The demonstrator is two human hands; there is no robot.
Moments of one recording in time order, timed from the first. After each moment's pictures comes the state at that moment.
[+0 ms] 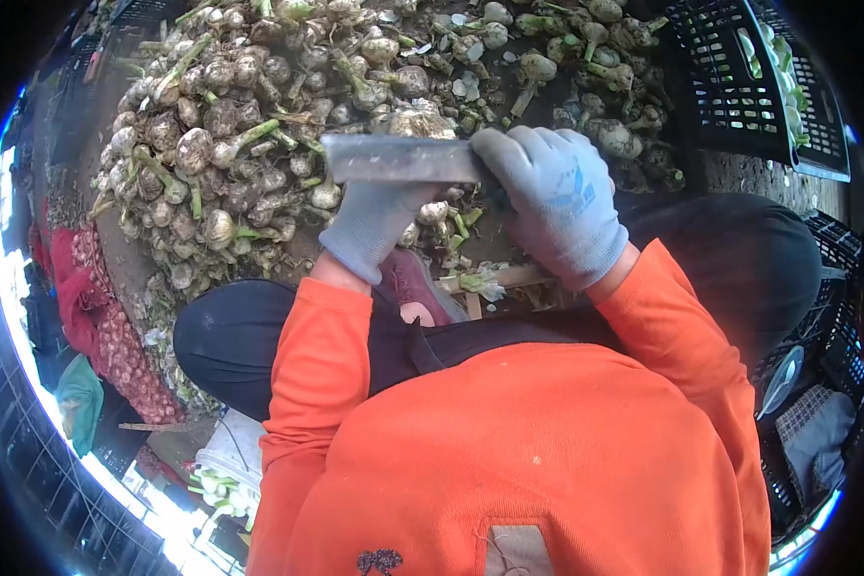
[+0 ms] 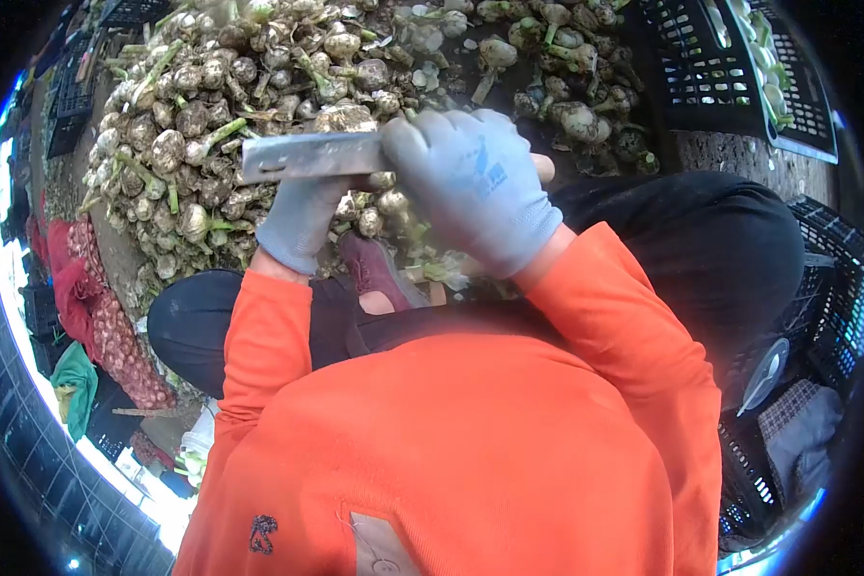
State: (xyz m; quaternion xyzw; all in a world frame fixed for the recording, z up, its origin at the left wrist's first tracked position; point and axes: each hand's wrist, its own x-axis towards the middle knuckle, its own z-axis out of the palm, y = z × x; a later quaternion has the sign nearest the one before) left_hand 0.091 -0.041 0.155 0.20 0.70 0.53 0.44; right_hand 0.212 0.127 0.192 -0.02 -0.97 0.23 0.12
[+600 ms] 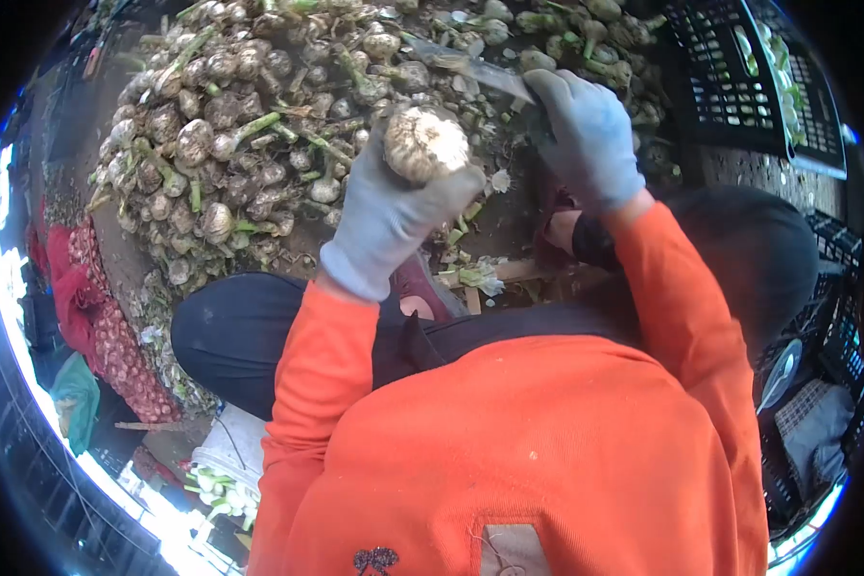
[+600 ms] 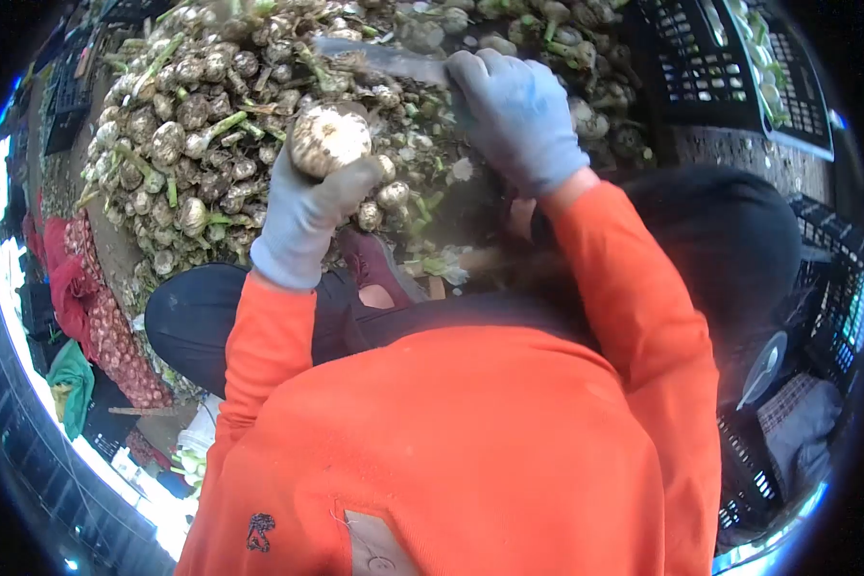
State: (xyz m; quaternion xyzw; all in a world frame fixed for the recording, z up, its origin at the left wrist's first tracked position) left_hand 0.115 -0.034 0.201 0.13 0.63 0.66 0.38; right_hand 0.199 0.171 0.149 -0.05 -0.96 0.15 0.23
